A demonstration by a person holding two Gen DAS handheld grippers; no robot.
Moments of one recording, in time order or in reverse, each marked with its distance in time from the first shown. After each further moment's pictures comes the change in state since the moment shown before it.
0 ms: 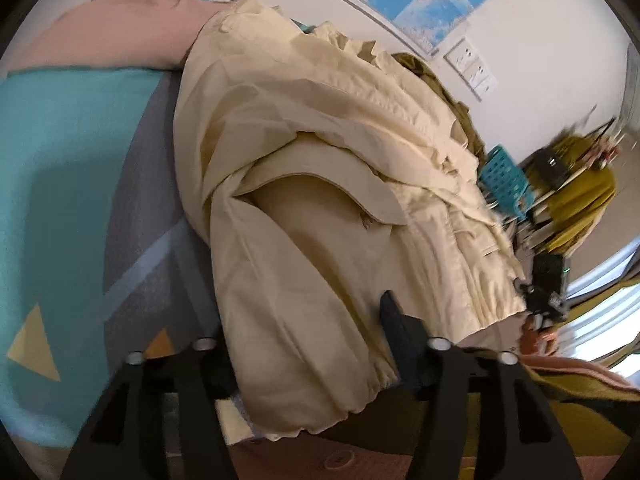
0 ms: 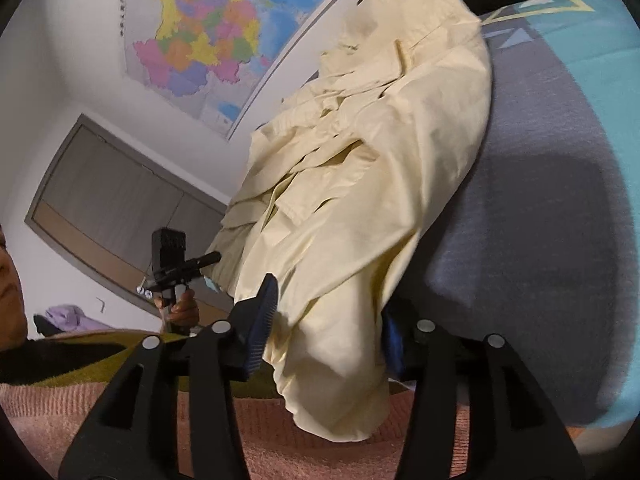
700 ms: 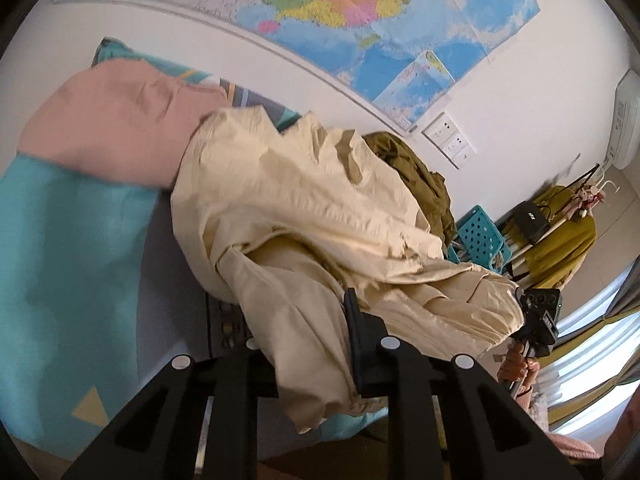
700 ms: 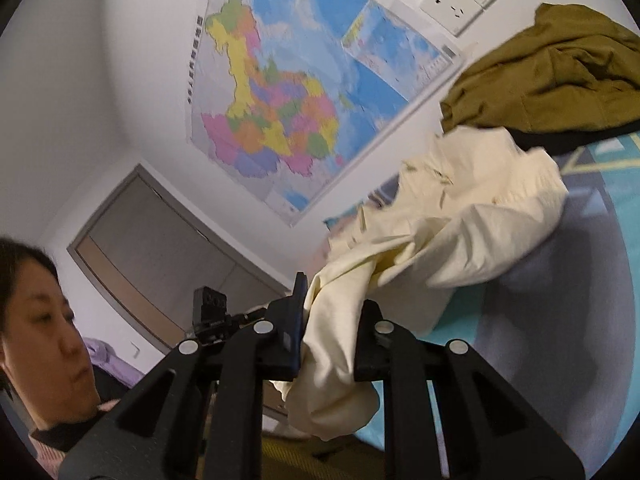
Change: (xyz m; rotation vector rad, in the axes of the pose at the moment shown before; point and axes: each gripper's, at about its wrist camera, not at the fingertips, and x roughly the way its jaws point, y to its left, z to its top) left arm -0.075 -0.020 0.081 -0.040 -0.159 -0.056; right arm -0.041 0.073 0.086 -0.097 -0.313 0.164
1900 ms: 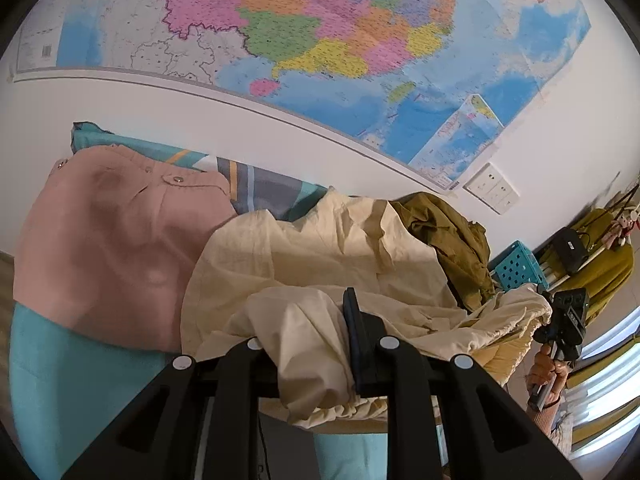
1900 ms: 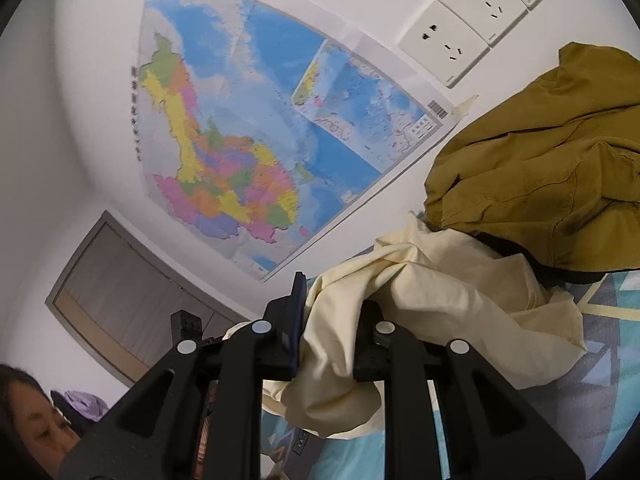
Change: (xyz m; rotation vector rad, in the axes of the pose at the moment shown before) left arm 0.045 -0.011 0.160 0.011 -0.002 0.145; right arm 0.077 -0.039 0.147 0.090 -0.048 -0.108
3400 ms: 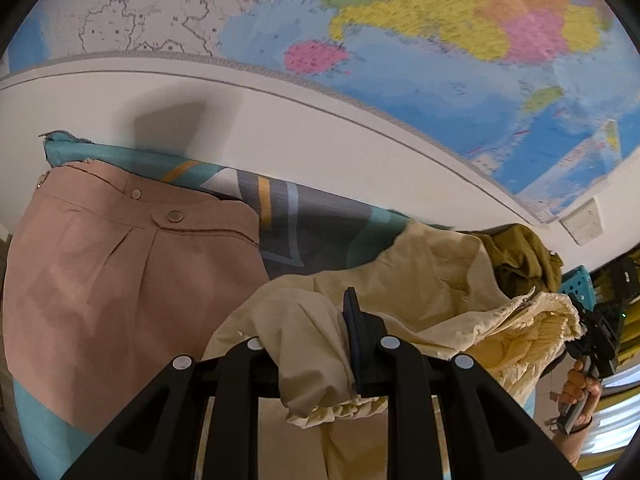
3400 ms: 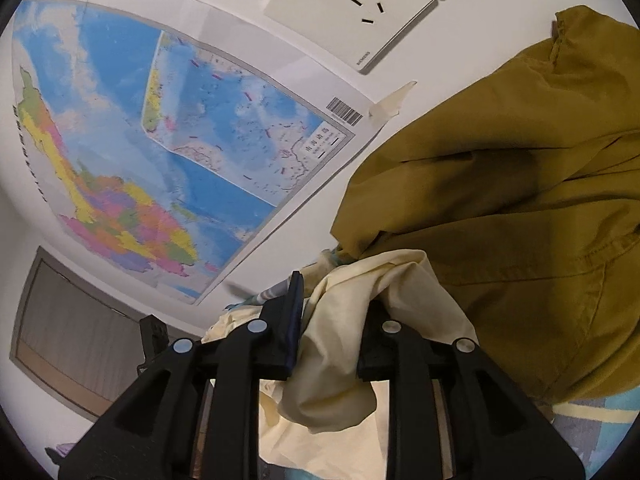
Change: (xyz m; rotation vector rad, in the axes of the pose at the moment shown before) left arm 0.137 0.043 0.094 -0.077 0.144 0.188; right arm 0.099 -0.081 0.069 0.116 0.061 -0.248
